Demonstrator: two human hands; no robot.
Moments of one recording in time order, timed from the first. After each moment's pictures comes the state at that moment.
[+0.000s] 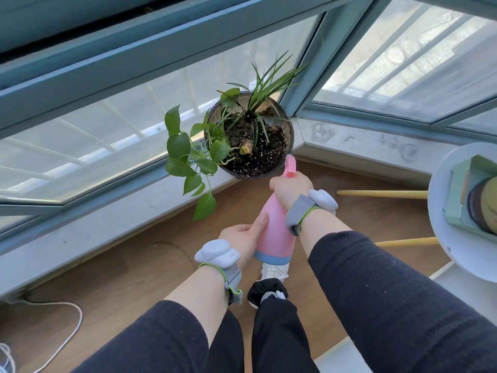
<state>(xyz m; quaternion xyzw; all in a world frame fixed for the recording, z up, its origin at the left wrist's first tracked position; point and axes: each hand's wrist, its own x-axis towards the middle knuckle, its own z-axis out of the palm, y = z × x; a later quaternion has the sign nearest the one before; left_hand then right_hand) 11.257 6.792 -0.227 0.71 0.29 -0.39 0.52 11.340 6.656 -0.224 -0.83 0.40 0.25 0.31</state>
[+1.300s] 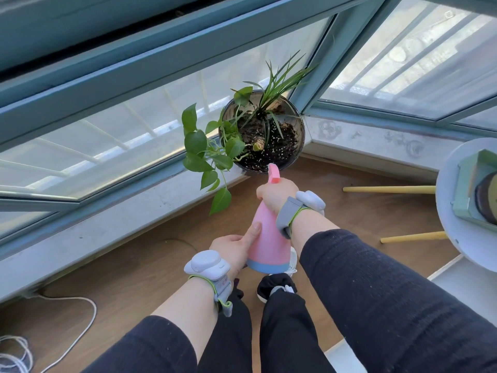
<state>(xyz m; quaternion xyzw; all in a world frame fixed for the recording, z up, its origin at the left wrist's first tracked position) 11.235 6.844 -0.214 0.69 0.33 -0.37 0.52 11.329 6.716 -0.201 -0.79 0.37 0.34 0.35</state>
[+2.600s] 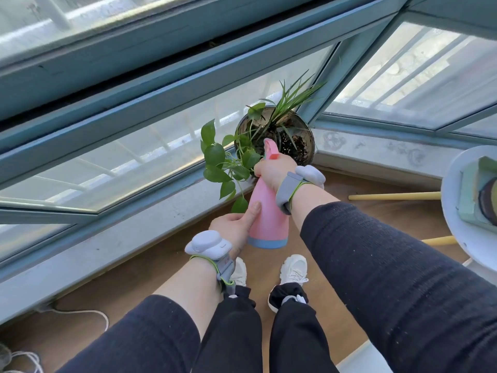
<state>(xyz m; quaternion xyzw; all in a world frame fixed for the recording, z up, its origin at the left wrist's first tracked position) 11.283 6.889 -0.186 0.71 0.28 -0.35 0.55 11.387 6.759 -0.170 -0.82 0.34 0.28 0.36</state>
